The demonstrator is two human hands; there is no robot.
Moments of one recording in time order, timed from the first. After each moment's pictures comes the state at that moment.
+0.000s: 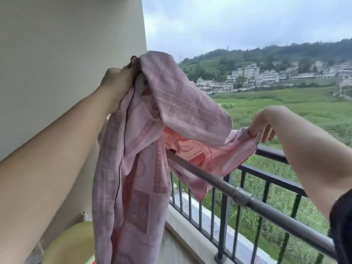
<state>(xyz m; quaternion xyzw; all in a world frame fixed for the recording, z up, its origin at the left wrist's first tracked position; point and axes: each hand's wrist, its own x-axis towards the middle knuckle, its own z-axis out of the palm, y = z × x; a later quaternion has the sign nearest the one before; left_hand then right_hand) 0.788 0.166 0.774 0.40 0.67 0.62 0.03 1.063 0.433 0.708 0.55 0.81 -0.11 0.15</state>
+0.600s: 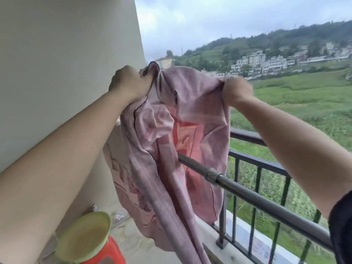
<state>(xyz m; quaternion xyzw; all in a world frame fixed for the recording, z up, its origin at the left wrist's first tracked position) 0.881 0.190 0.760 0.39 0.82 0.35 -0.23 1.064 0.397 0.709 0.43 0.84 0.03 -0.34</state>
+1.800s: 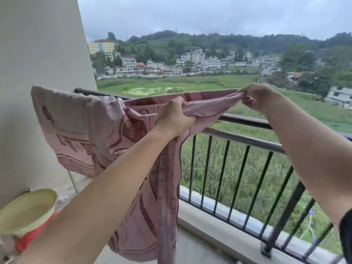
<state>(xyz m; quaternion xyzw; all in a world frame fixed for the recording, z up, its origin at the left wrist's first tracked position) 1.247 -0.002 0.636 0.64 0.65 0.41 -0.01 1.463 0.165 0.683 0.48 0.50 -0.52 -0.49</state>
